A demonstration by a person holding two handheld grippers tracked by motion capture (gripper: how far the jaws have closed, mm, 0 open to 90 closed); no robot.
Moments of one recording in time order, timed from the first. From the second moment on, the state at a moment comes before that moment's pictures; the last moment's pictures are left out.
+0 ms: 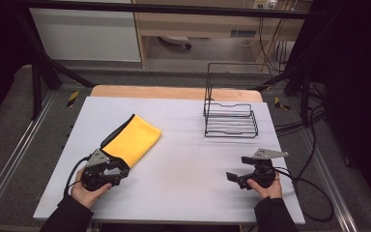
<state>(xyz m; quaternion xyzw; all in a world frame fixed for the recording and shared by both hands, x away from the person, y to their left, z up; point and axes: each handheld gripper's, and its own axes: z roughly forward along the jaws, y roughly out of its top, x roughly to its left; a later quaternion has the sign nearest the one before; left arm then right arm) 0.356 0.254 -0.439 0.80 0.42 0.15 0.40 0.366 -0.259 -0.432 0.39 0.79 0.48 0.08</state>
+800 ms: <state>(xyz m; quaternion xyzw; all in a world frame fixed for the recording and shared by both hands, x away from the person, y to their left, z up) 0.377 0.240 -0.446 0.79 0.46 0.17 0.38 0.367 -0.258 -0.432 0.39 0.79 0.48 0.08</state>
